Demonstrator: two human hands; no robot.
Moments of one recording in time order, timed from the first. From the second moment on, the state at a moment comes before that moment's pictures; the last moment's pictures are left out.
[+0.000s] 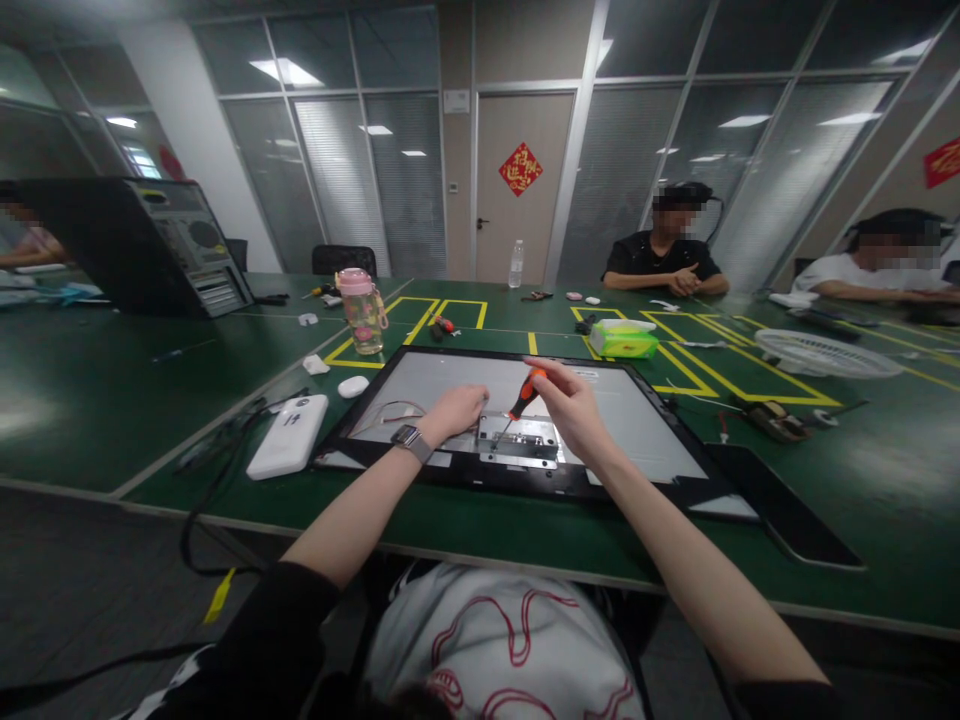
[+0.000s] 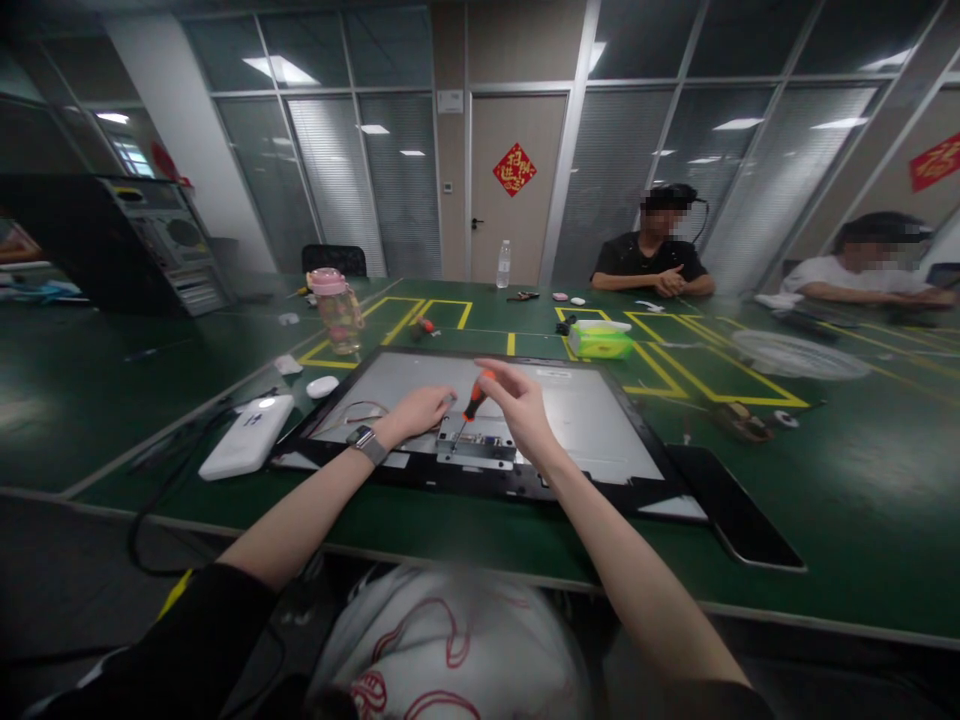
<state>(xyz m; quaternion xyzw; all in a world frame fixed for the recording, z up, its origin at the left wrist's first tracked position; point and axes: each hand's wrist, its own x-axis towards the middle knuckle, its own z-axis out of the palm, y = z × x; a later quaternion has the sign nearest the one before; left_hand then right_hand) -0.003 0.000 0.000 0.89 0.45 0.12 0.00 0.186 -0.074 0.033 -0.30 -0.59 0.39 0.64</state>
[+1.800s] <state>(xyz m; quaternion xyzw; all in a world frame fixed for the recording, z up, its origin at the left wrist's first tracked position) -0.003 0.003 -0.003 0.89 0.45 0.12 -0.01 0.190 -0.080 0.039 -0.34 -0.69 0.17 0.61</state>
